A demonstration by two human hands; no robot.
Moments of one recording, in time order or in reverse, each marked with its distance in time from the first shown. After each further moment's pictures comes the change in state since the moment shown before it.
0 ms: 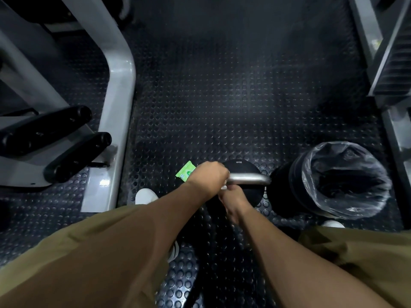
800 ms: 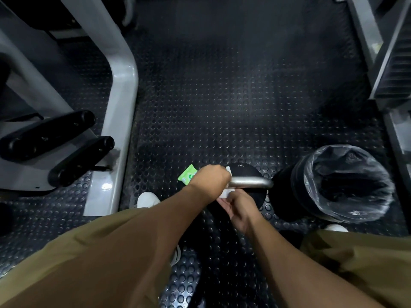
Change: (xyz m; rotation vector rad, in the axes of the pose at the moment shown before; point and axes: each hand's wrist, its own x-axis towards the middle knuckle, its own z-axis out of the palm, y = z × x) left_hand -0.001 0.003 -0.006 0.084 -0.013 -0.005; right_hand -0.005 0.000 -0.014 0.431 -0.020 0.075
